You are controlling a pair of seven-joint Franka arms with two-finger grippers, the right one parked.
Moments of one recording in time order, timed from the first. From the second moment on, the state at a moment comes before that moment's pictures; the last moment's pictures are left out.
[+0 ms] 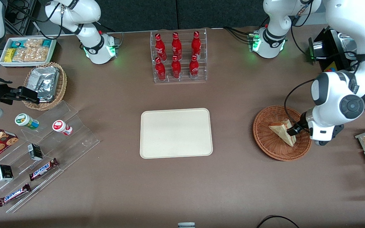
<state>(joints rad) -0.07 0.28 0.03 -1.99 0.02 2.11 -0.71</state>
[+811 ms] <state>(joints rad) -0.08 0.36 0.02 -2.10 0.00 2.33 -0.72</state>
